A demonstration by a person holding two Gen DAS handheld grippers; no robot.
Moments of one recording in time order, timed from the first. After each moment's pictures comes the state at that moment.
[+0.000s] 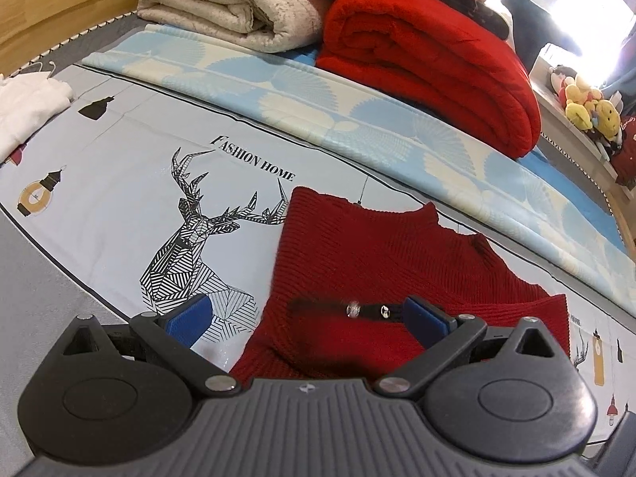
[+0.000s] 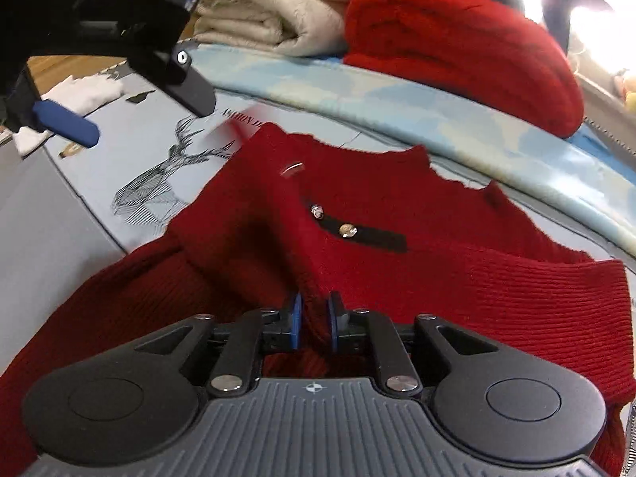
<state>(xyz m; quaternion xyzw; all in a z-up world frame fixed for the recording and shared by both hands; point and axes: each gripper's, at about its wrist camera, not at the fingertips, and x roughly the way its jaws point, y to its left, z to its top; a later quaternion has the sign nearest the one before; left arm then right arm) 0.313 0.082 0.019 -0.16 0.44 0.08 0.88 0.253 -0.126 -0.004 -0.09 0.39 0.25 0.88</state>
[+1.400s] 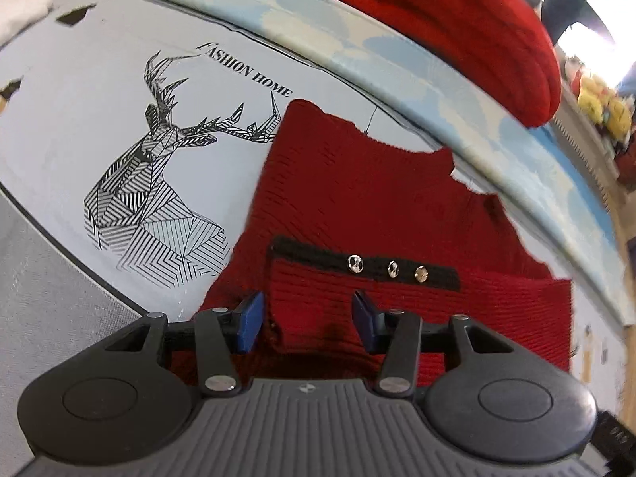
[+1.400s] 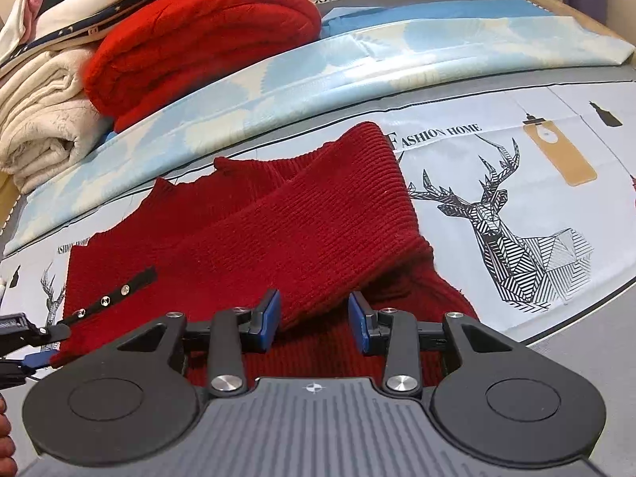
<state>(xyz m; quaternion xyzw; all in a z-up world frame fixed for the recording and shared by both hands) 0.335 0.077 -0.047 -0.21 0.51 0.06 0.83 0.253 -0.319 0.009 0.19 0.45 -0.01 0.87</state>
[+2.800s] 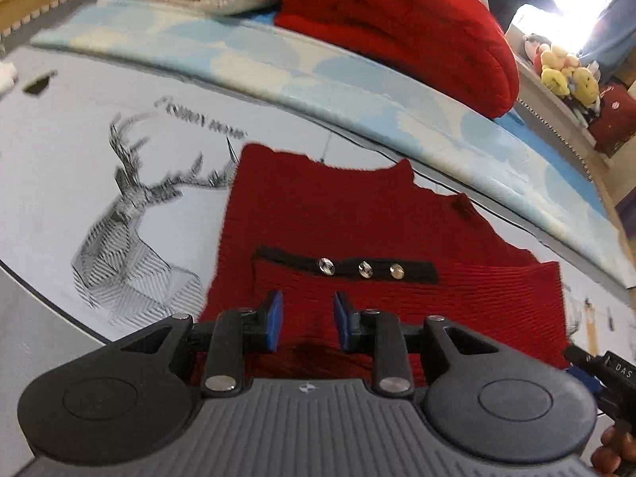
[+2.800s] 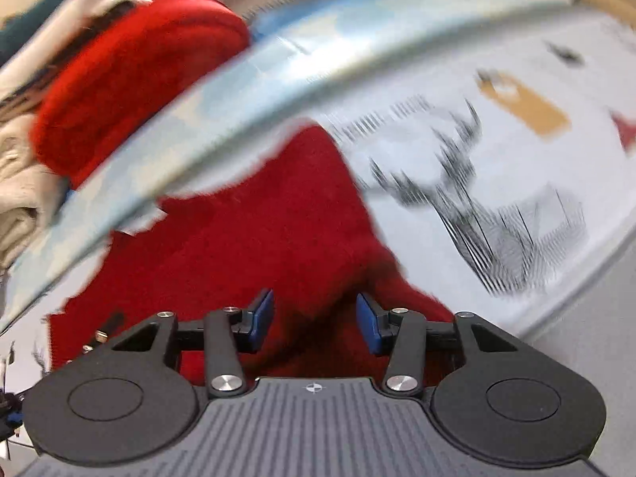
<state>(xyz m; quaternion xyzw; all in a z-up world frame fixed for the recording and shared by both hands) 0.338 0.063 -0.022 -0.17 0.48 0.02 0.86 0.264 -0.344 -0.011 0.26 0.41 -0.07 0.87</state>
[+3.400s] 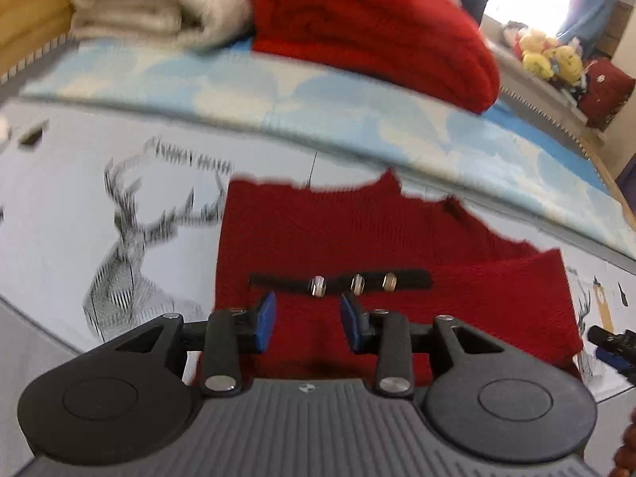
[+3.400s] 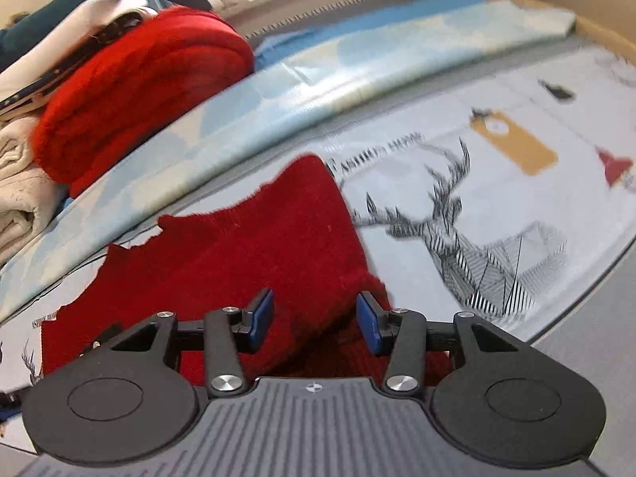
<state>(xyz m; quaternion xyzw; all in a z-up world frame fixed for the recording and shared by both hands) 0.336 0.044 0.004 -0.09 0.43 0.01 0.90 0.258 -0.352 0.005 0.22 0.40 -0.09 0.89</state>
